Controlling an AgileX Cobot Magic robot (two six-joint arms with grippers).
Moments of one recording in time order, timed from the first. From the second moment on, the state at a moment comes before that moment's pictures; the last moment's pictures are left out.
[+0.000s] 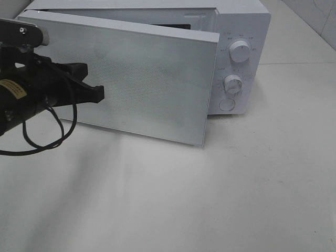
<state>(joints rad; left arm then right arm) -0.54 1.66 -0.58 -0.21 -0.77 0.11 0.12 0.00 -0.51 -0.11 1.04 0.09</state>
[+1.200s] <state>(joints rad) -0.71 1.94 -1.02 -0.31 -0.65 0.12 0.12 0.00 -0.51 -0.11 1.04 0.09</state>
